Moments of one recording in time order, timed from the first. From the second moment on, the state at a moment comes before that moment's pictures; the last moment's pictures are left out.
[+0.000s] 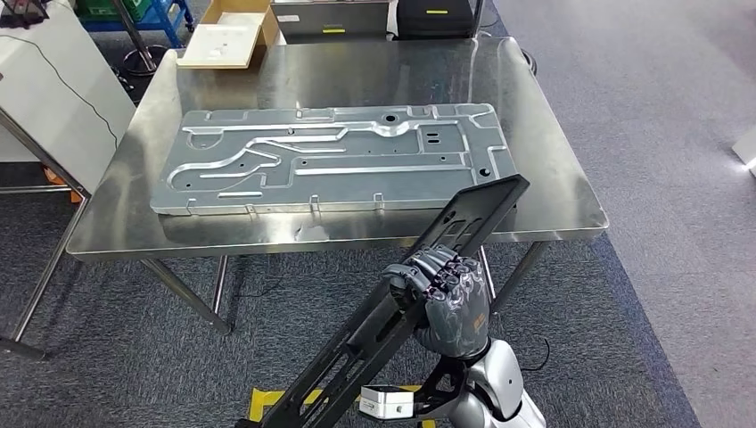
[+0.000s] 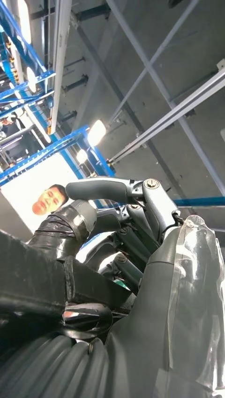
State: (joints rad) left arm -0.12 -0.23 1.05 -0.21 -0.95 0.00 -0.50; right arm -0.14 0.00 0.48 -1.70 1.01 -0.68 -0.32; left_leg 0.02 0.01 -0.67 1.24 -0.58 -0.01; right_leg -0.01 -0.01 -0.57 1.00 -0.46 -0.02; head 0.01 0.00
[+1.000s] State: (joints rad) left arm -0.14 -0.23 1.03 -0.21 -0.98 -0.04 -0.50; right arm -0.37 -0.07 0.34 -1.63 1.05 -0.63 -0.20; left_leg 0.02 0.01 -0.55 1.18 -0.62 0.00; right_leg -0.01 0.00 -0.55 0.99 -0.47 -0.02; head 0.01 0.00
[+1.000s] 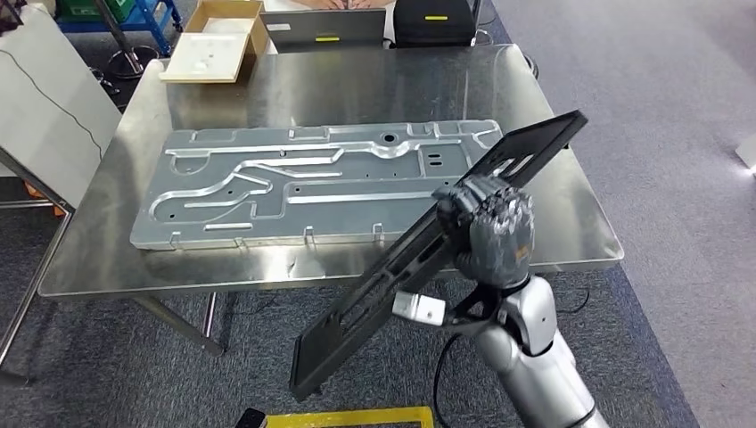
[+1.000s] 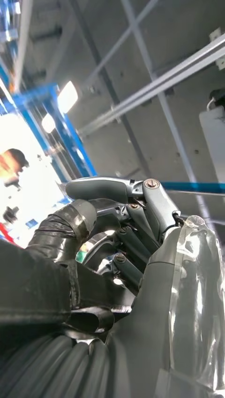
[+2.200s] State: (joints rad) left arm -0.14 -0.24 1.00 -0.21 -0.98 -0.03 -0.44; right arm -0.72 -0.19 0.24 -1.25 1.14 -0.52 -0.15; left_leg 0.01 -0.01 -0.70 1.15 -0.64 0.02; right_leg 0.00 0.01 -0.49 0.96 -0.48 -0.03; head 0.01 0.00
